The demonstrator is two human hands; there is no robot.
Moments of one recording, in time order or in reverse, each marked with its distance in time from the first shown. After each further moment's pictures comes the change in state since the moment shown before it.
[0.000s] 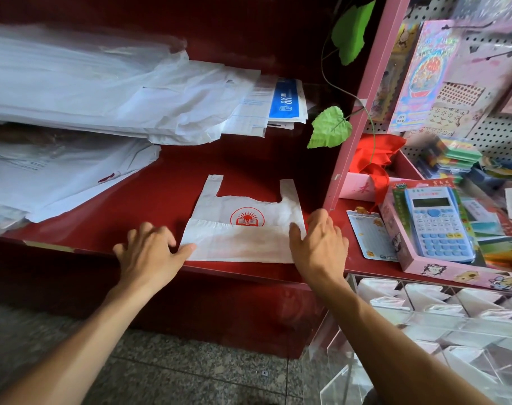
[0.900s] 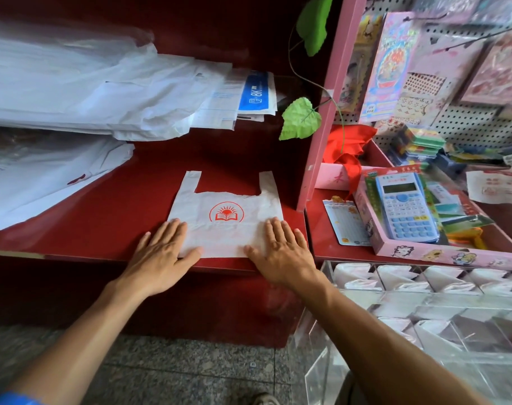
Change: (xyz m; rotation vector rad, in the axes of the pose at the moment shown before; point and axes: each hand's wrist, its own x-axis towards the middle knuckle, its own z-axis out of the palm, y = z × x) left_hand 0.002 0.020 0.027 0.093 -0.364 0.342; right_hand -0.015 0.011 0.010 -0.296 -0.606 -0.224
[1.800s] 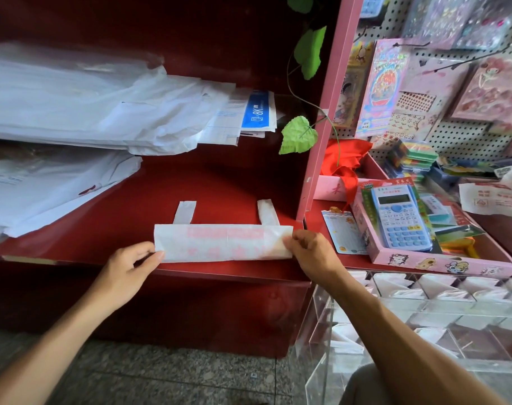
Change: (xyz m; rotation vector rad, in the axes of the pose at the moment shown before) left_hand -0.034 -0.048 -0.007 -0.786 0.343 0.045; right_hand -0.010 0.050 -0.020 0.730 0.318 -0.048
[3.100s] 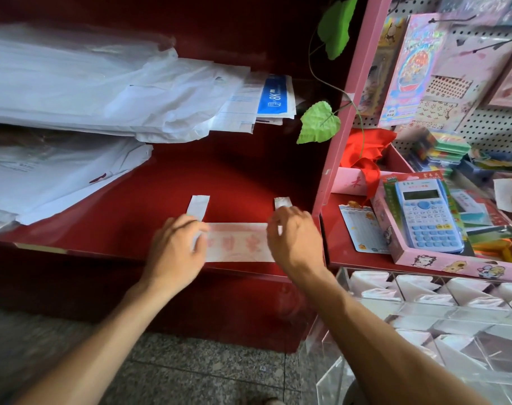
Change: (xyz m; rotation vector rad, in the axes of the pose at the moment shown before) left_hand 0.012 0.053 0.044 0.491 0.151 0.197; right_hand 0.012 -0.057 0.049 -0.441 0.296 -0.233
